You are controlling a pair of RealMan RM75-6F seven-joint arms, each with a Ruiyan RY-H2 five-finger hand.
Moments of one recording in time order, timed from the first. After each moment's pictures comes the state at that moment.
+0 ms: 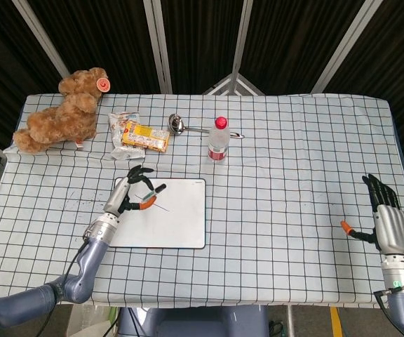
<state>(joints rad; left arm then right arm) -0.62 -1.77 -0.30 -1.28 1.19 0.96 -0.50 0.19 -1.17 0.19 -1.62 -1.30 1.33 0.18</state>
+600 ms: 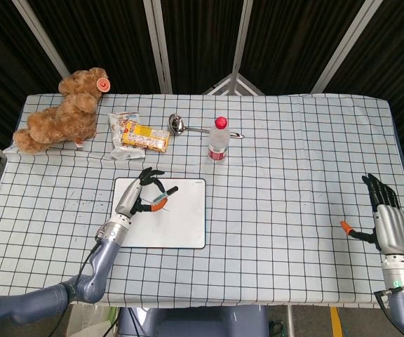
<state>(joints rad) -0.65 -1.84 -0.32 -1.24 1.15 0.95 -0.44 0.19 -1.17 0.19 -1.62 -1.31 1.33 0.19</state>
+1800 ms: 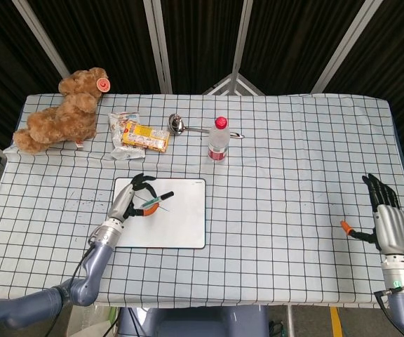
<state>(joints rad) -0.60 -1.81 -0.27 -1.23 1.15 0.94 -0.43 0.19 -1.17 0.19 -1.62 -1.31 1.34 0.18</state>
